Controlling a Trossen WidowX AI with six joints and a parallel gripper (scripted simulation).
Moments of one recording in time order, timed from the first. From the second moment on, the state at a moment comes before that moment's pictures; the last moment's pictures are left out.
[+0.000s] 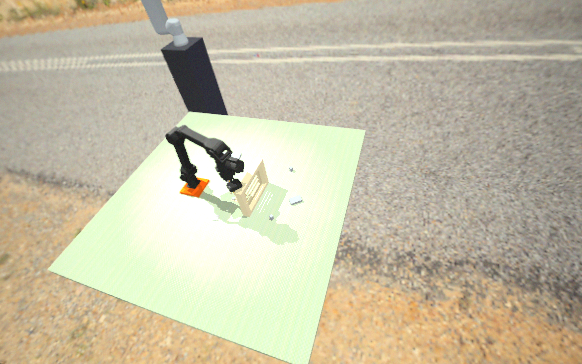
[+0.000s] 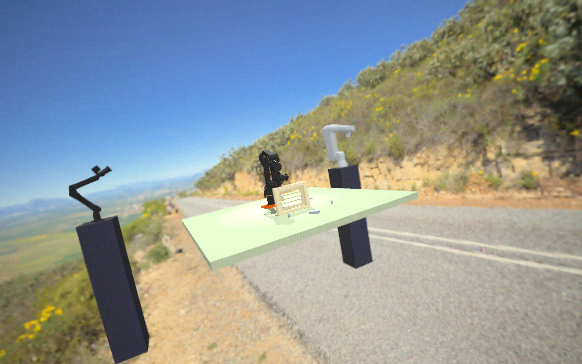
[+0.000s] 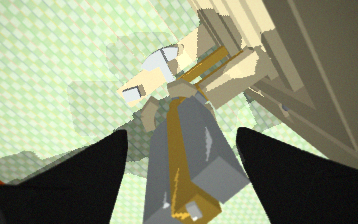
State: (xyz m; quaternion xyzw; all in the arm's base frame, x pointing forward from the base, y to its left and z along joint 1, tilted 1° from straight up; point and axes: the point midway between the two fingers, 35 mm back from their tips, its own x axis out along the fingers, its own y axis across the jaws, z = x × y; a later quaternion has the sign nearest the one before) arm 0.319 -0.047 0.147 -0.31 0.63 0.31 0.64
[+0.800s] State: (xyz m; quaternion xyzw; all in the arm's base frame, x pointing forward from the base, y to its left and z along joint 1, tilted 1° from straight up) arm 0.319 -0.047 0.147 -0.54 0.45 0.54 0.46
